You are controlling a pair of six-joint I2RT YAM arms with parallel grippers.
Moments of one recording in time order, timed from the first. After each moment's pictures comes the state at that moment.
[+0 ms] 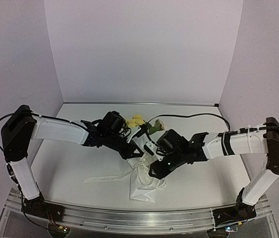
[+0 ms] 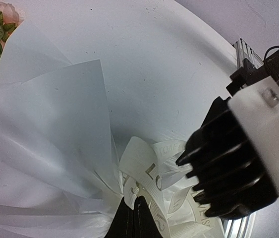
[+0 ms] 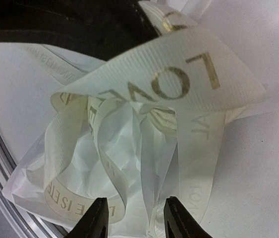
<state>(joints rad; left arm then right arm) -0.88 1.80 1.13 -0.07 0.49 -0.08 1.01 1.66 1.02 -0.39 -0.10 0.31</state>
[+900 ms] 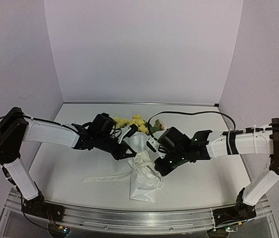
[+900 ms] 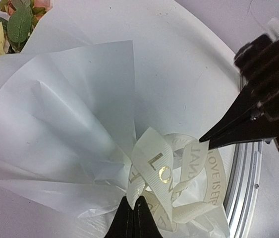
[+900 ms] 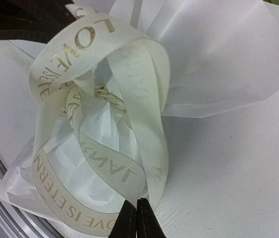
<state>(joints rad) -0.84 1.71 0.99 0.01 0.49 -0.14 1.02 1.61 1.03 -0.45 0.01 0.31</state>
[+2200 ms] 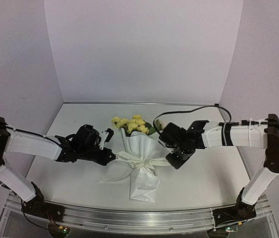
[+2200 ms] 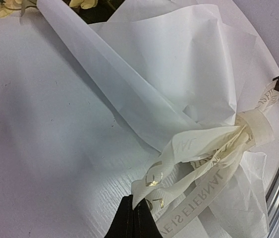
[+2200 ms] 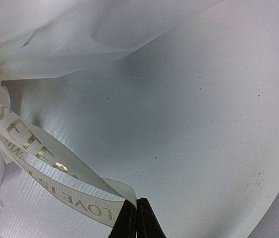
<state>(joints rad) -0.82 1.49 0.69 0.06 0.13 -0.40 0.94 1.68 1.17 -0.81 0.34 0.17</state>
